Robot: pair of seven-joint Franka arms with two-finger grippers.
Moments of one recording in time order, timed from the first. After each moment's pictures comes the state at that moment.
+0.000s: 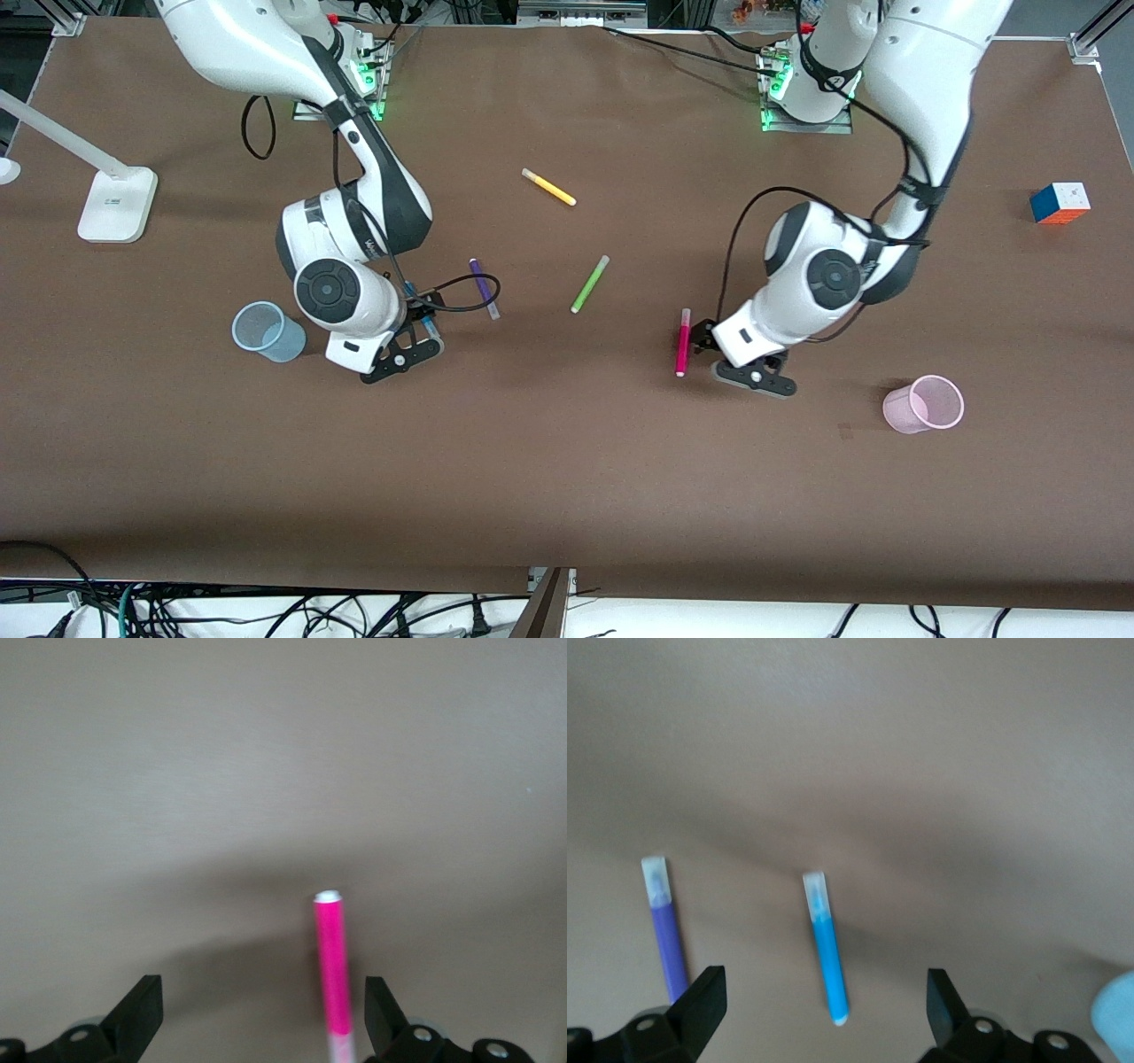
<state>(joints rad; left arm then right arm) -0.19 0.58 -0.21 -1.81 -0.04 2.44 -0.10 0.40 0.58 0.01 -1.64 0.02 2.05 -0.05</state>
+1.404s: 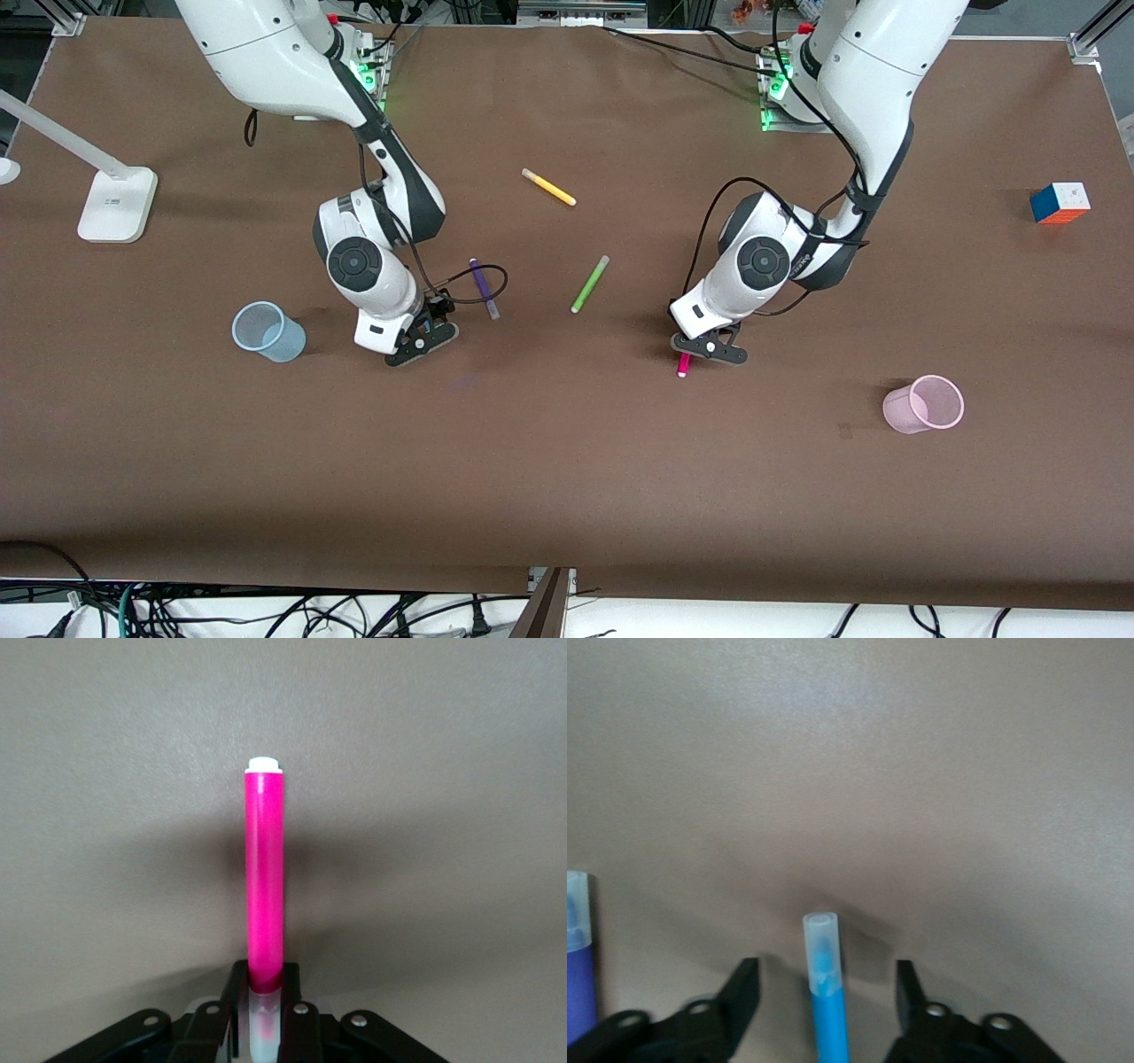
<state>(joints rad) -0.26 0.59 -0.20 -1.95 0.01 2.50 -0.21 0.41 0.58 0.02 -1.91 0.02 2.44 -0.09</state>
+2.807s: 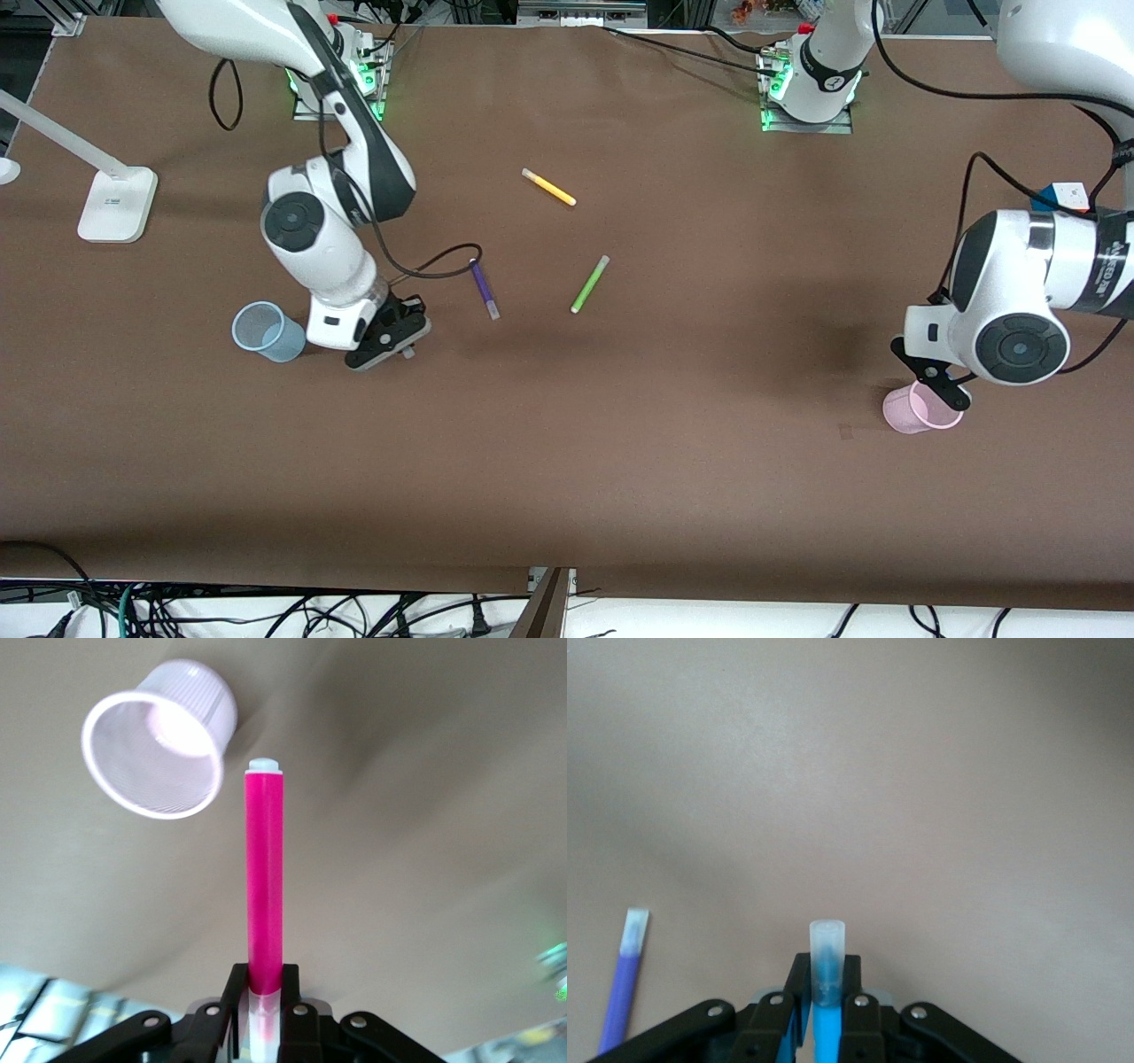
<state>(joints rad) 0.07 0.58 -0.17 -1.39 0.58 1.50 0.74 0.41 0.37 -0.04 -1.89 0.02 2.41 -0.29</state>
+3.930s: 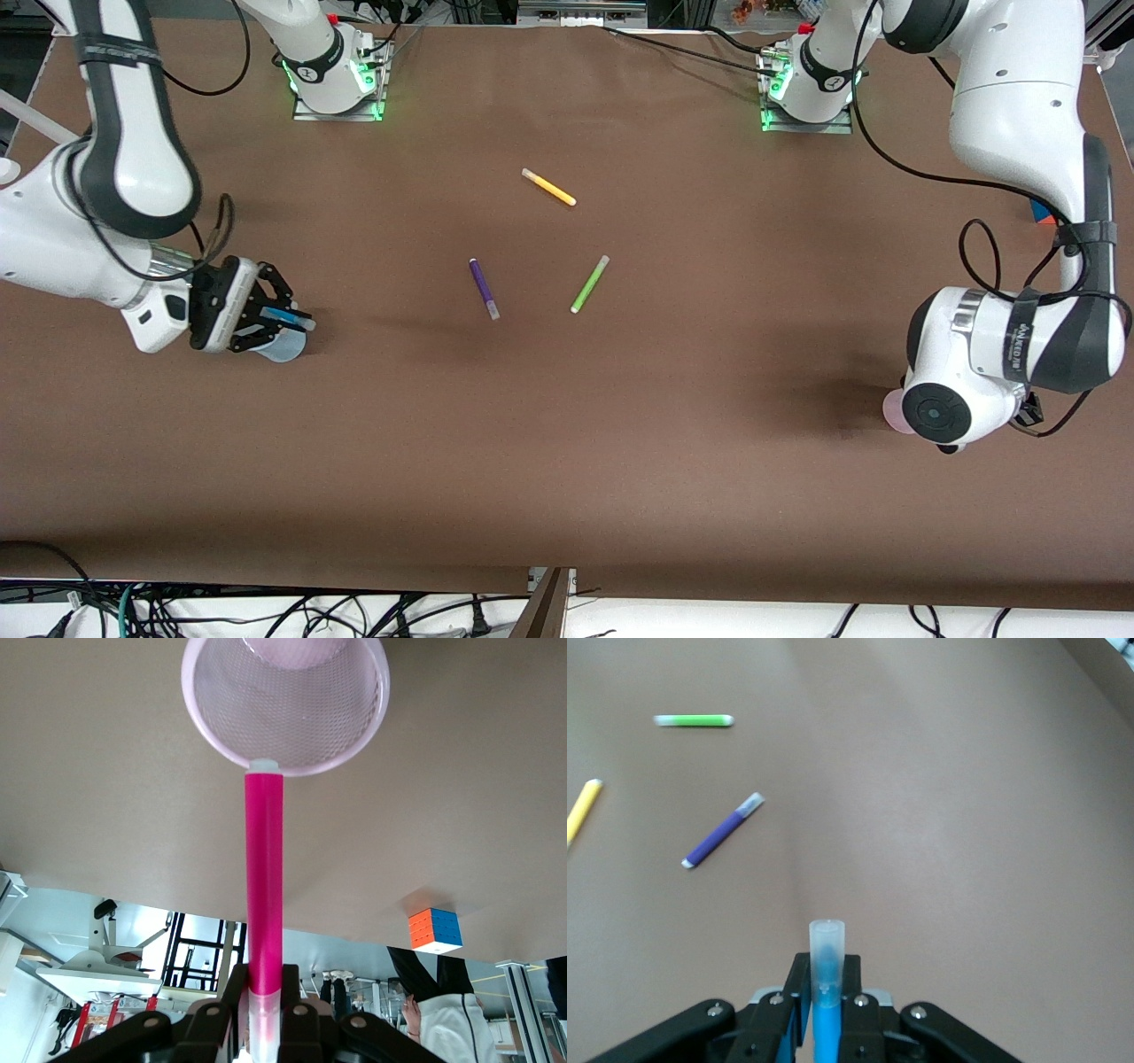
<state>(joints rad) -0.02 0.83 -0.08 -1.18 0.89 1.50 0.90 0.26 0.28 -0.29 -1.85 0.66 1.98 -1.56</state>
